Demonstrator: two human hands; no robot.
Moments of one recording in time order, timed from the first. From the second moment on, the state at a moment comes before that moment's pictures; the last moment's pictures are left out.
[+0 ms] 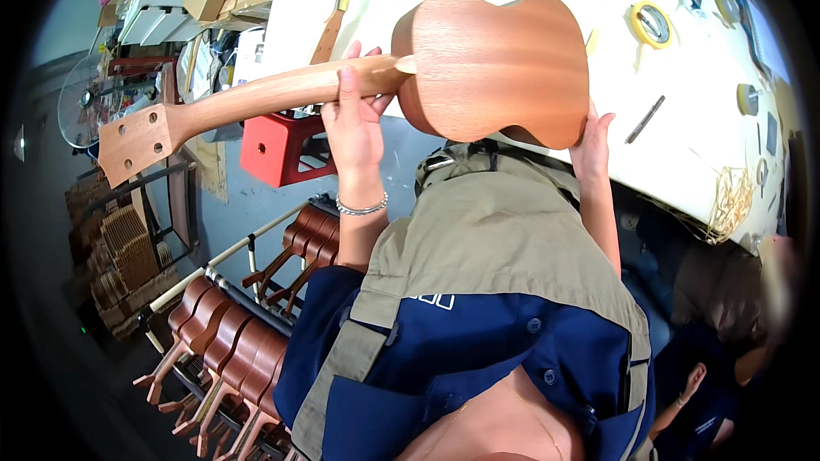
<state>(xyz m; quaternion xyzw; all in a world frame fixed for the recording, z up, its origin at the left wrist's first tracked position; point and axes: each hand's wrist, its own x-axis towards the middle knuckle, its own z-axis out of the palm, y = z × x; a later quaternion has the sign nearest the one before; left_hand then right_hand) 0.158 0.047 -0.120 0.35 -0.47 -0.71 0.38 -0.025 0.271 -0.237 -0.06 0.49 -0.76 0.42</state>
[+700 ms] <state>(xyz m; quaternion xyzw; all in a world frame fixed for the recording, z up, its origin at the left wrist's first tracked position) 0.149 0.048 -0.125 0.10 -0.43 -0.81 0.39 -0.048 0.318 -0.279 -0.12 0.55 -0.73 0.38</state>
